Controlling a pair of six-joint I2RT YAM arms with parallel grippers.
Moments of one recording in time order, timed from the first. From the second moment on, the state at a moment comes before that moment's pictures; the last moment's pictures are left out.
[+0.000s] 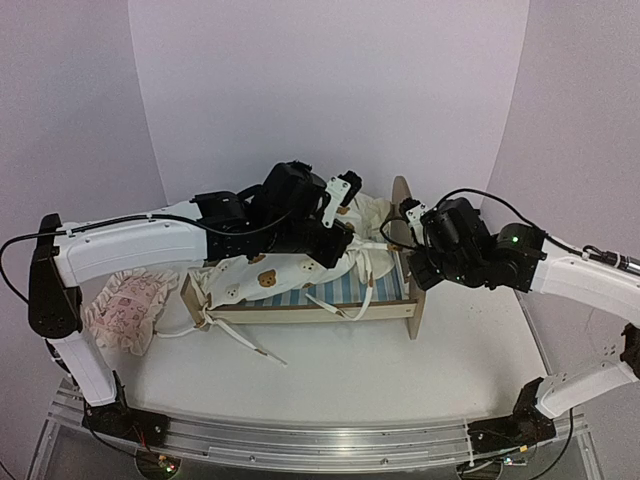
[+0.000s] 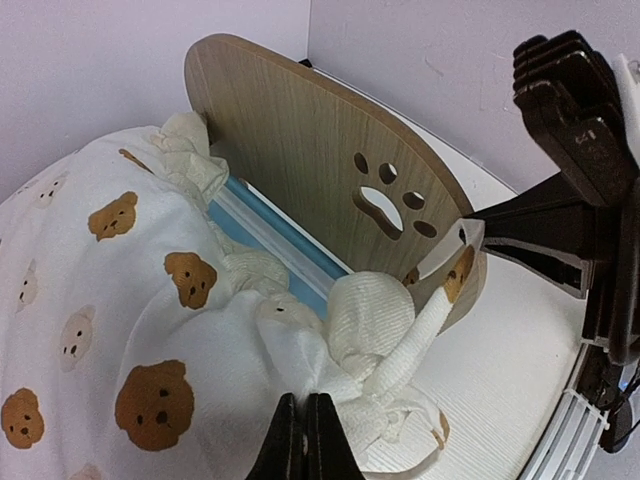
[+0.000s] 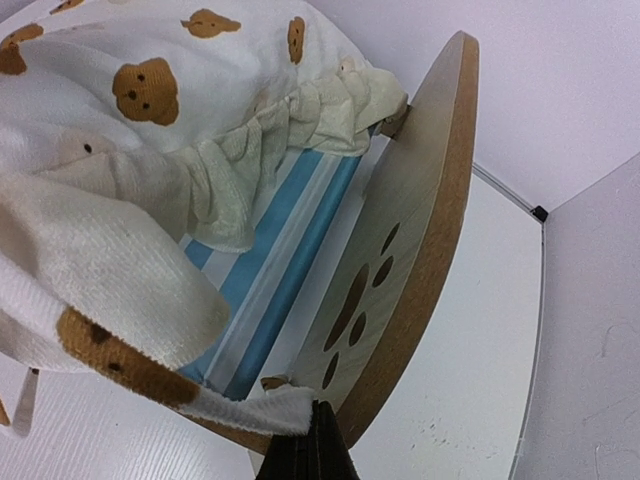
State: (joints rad) left arm -1.10 1.73 1.61 -0.39 -0.18 -0.19; right arm 0.90 1.28 1.13 -0.62 0.58 0.10
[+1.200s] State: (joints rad) left arm -1.10 1.95 1.77 -0.40 -0.17 -0.21; right arm 0.96 1.08 0.76 -0.69 0.40 0.40
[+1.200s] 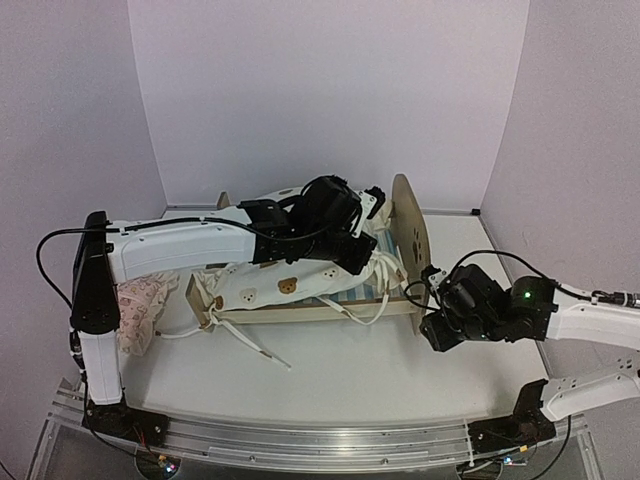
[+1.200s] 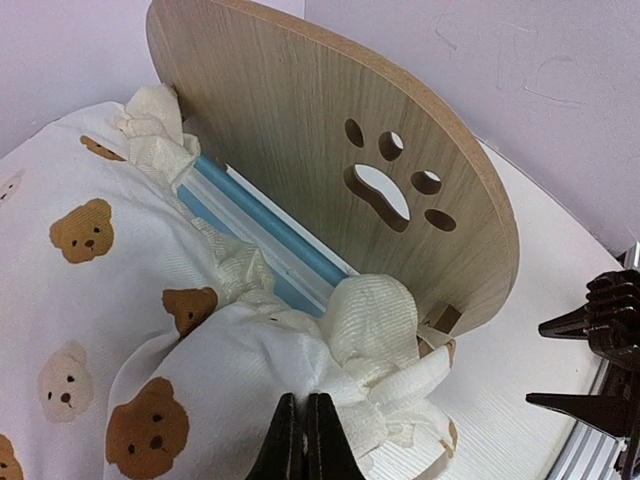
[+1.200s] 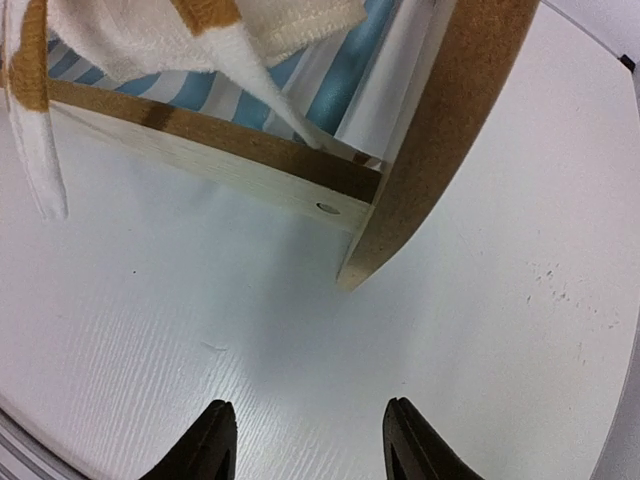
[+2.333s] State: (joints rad) left arm -1.10 1.98 1.81 -0.42 -0.17 -0.21; right arm 0.89 1.27 0.89 -0.35 0.79 0.28
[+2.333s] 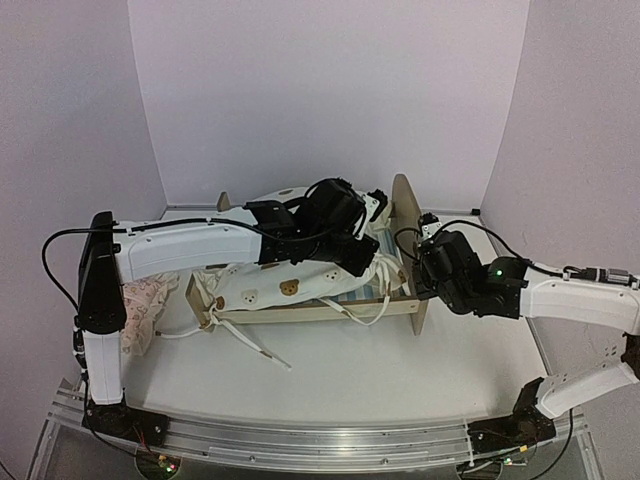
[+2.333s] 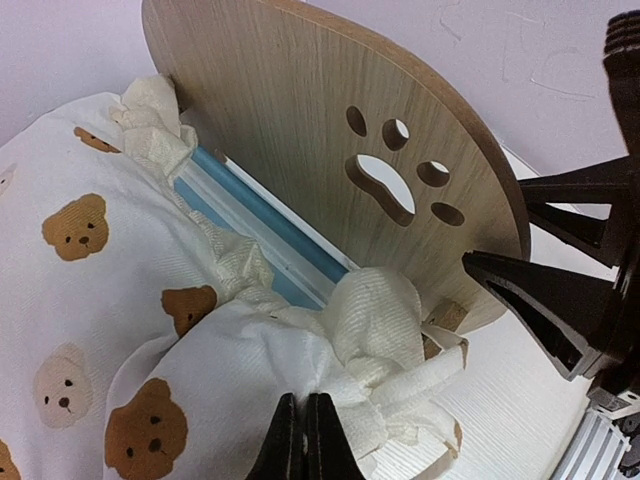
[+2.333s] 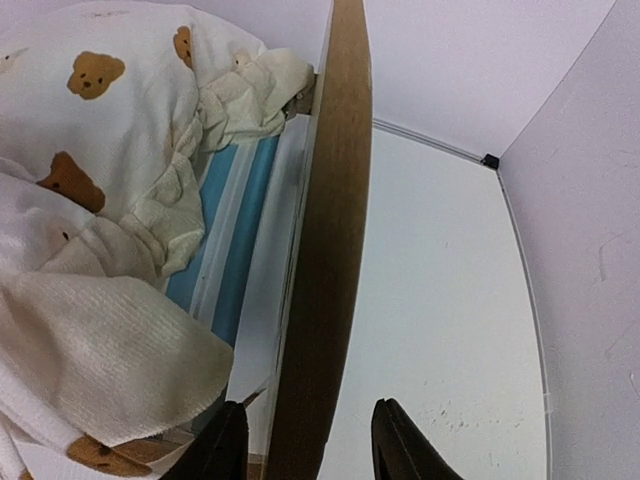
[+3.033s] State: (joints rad) left arm -1.10 2.00 1.84 -0.43 -0.16 -0.23; right arm 0.81 1.26 0.87 -0.43 0.63 0.42
